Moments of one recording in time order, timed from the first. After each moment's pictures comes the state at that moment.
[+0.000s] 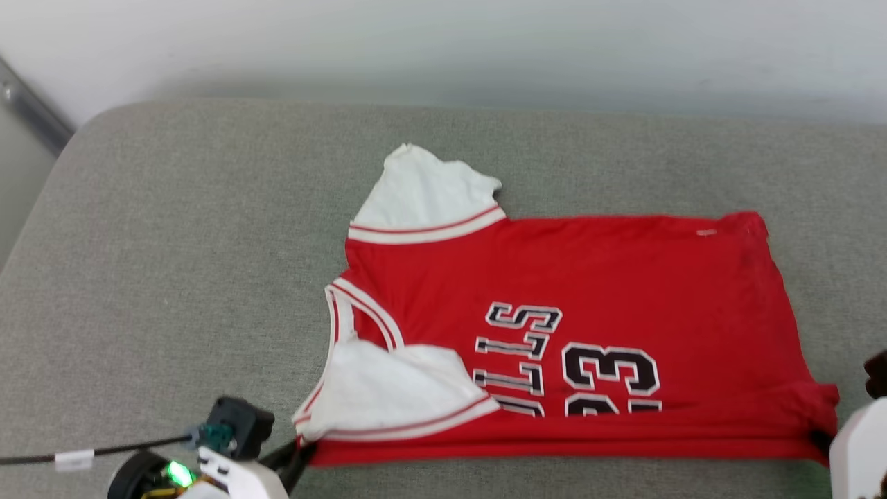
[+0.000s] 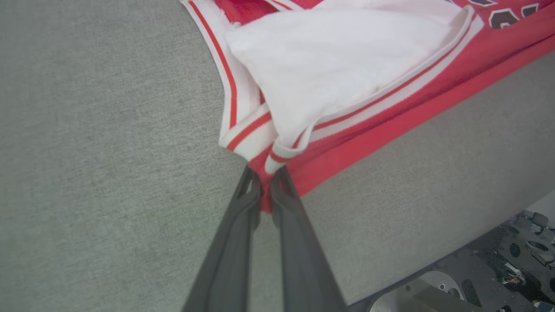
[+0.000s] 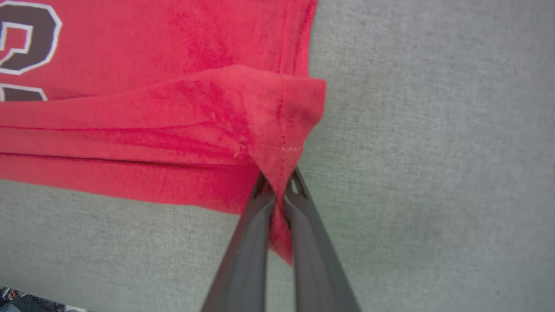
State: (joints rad) left arm -0.18 0.84 -0.82 -0.19 -0.83 0.25 0.25; right arm 0.02 -0.39 -0.10 -0.02 0.36 0.13 0.83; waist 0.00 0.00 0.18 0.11
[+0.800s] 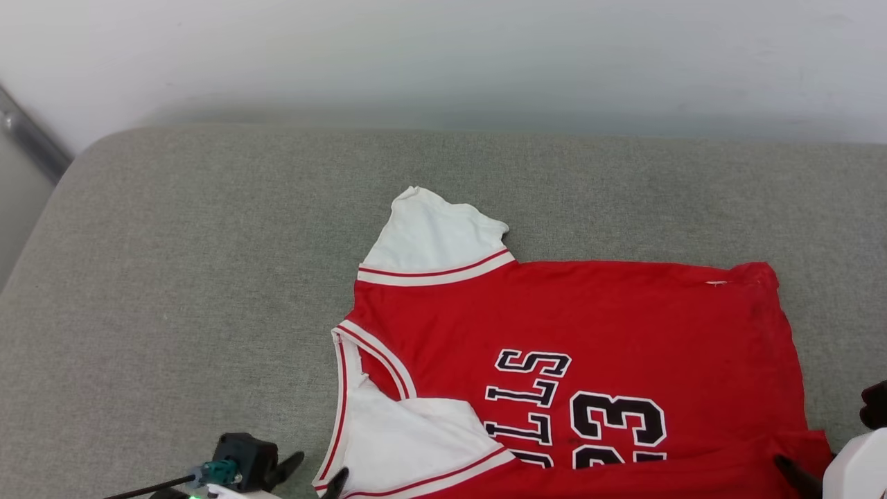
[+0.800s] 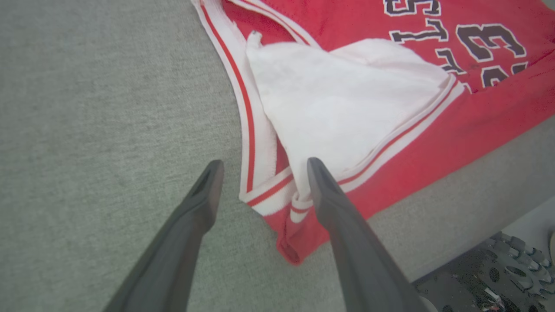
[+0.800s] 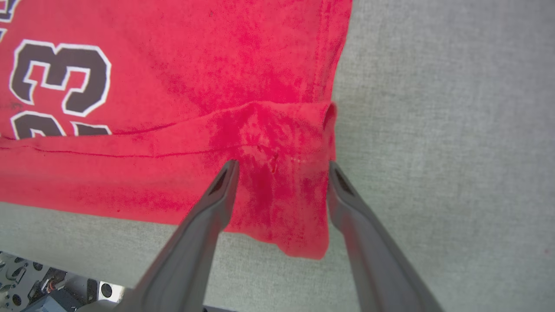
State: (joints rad) left arm -0.10 0.74 -0.84 -0.05 -0.87 0.19 0.10; right arm 0.14 -0.36 -0.12 -0.07 0.42 0.13 0.83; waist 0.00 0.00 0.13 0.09
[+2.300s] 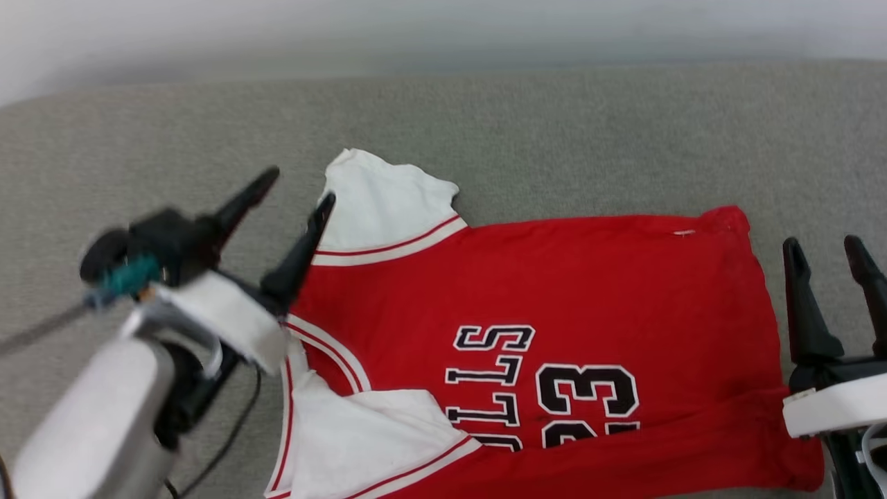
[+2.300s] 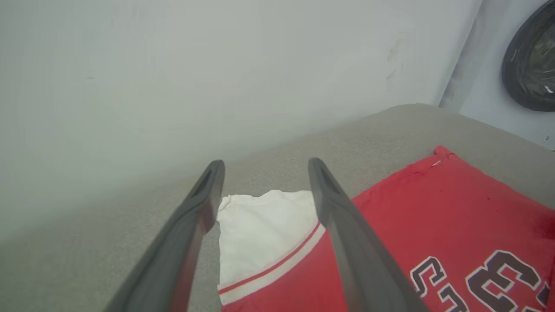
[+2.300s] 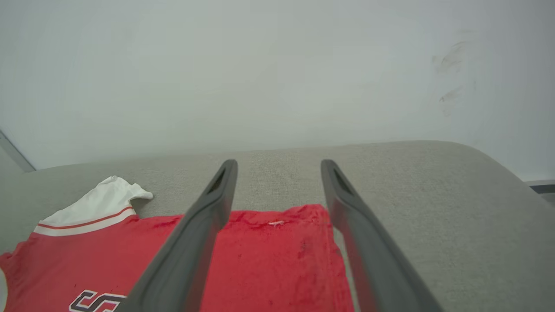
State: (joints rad) left arm -0.38 0.53 -0.41 -0.04 -0.54 -0.08 -0.02; right arm -0.03 -0.17 -0.11 -0.21 0.32 0.13 0.03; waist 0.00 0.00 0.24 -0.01
